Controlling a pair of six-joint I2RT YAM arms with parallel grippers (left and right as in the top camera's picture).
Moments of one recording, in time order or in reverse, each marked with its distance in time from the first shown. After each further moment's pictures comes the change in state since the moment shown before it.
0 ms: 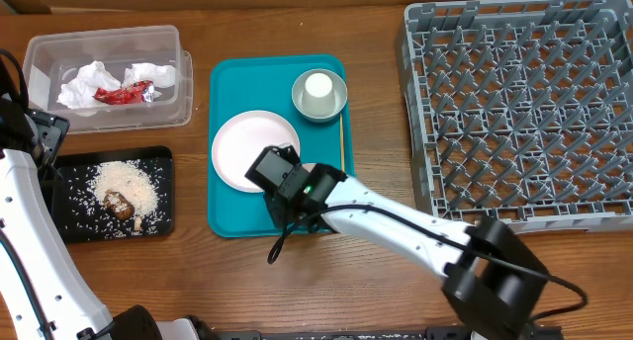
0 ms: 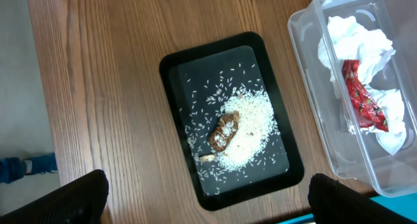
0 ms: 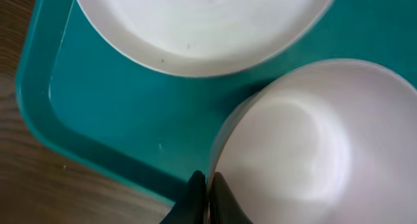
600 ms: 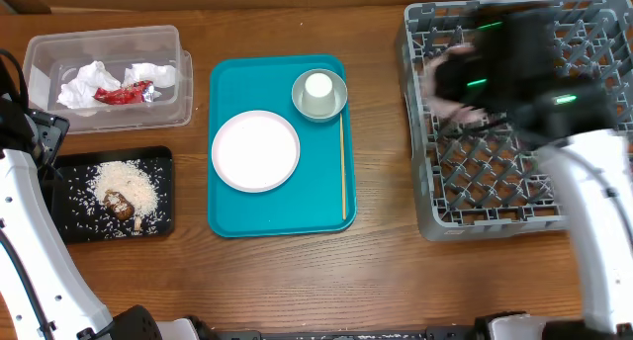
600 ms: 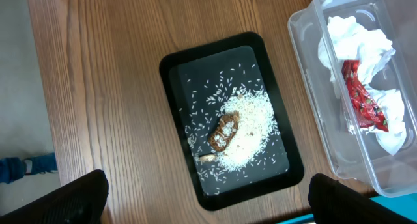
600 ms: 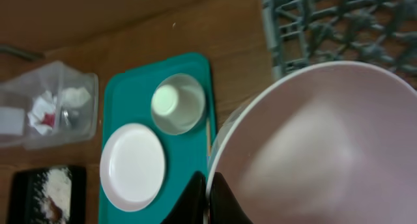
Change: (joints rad) left arm 0.000 0.000 0.000 0.000 0.000 0.000; right arm -0.842 -0.384 0.255 -0.258 -0.328 -0.137
